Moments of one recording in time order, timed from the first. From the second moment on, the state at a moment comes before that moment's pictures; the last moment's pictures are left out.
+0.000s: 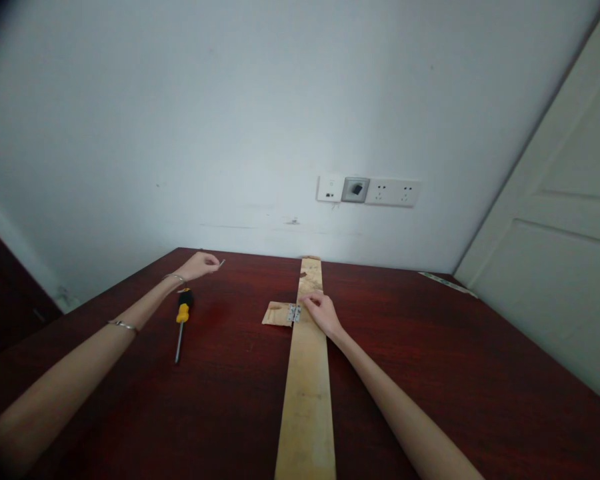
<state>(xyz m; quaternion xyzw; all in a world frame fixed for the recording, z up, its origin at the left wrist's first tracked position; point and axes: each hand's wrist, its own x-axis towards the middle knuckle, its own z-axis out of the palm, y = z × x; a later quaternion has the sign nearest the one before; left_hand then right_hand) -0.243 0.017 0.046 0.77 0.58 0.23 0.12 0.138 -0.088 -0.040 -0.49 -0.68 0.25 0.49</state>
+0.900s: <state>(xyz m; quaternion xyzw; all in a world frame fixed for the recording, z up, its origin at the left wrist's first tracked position) -0.064 -0.058 -0.001 0.76 0.31 0.42 0.40 0.135 -0.085 -0.024 -0.48 -0.63 0.32 0.52</state>
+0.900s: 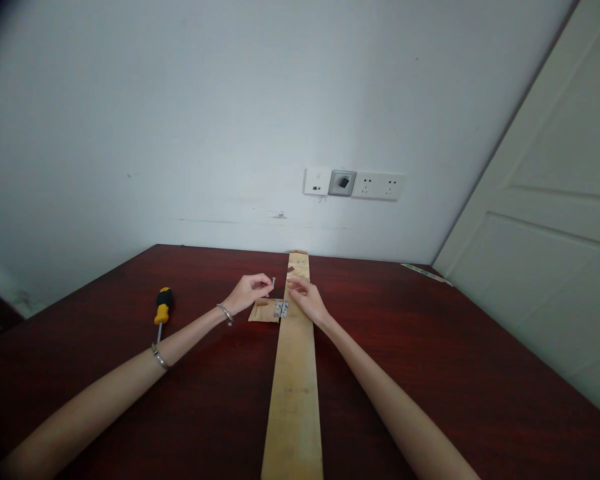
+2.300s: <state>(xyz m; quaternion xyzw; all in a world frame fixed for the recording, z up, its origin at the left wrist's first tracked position) -0.077 -0.048 -0.016 0.94 0.30 0.10 0.14 0.123 -0.098 -0.032 -0.44 -0.75 0.24 0.42</state>
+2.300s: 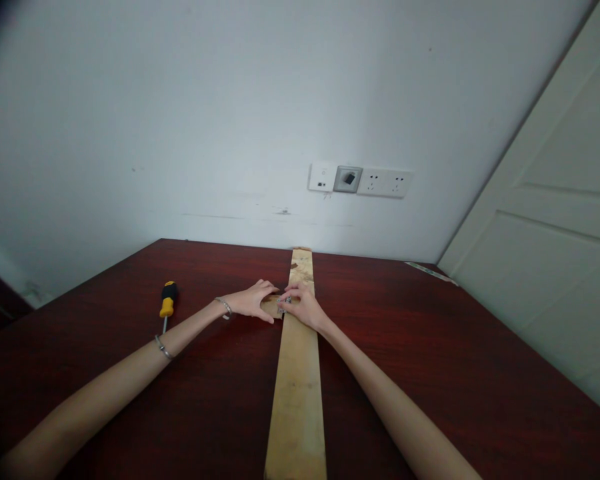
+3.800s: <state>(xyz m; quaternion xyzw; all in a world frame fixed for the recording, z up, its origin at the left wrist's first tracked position) -0.080 -0.051 -0.005 0.95 0.27 0.08 0.14 0.125 -0.102 -0.030 -0.42 -0.80 0.21 0.38</state>
